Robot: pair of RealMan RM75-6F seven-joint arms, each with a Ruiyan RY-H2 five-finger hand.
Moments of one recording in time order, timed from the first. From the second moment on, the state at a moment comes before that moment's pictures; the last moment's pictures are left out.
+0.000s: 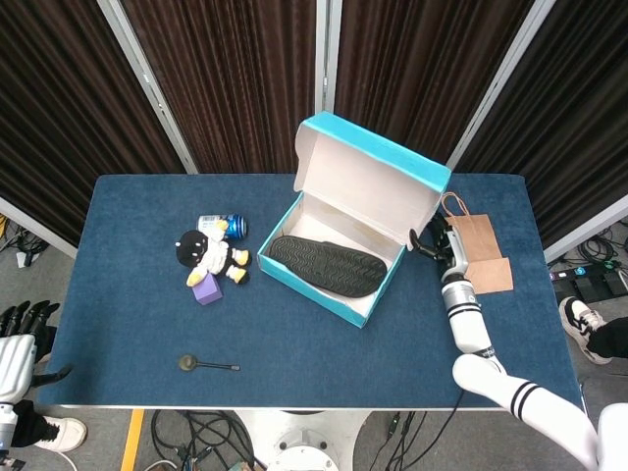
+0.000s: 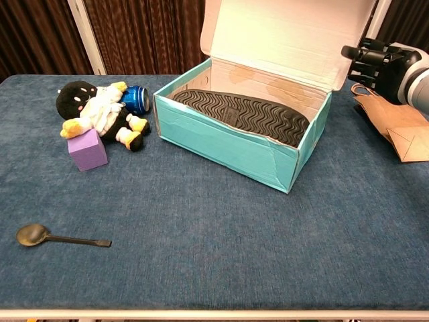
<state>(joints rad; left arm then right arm) -0.03 -1.13 -0.02 -1.61 1.40 1.43 0.05 0.63 -1.63 0.48 -1.22 -0.90 0.79 0.94</state>
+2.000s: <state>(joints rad) -0.01 -1.13 -0.02 -1.57 1.41 1.46 0.01 1.18 -1.70 0.15 -1.02 -0.74 0.47 -0.20</state>
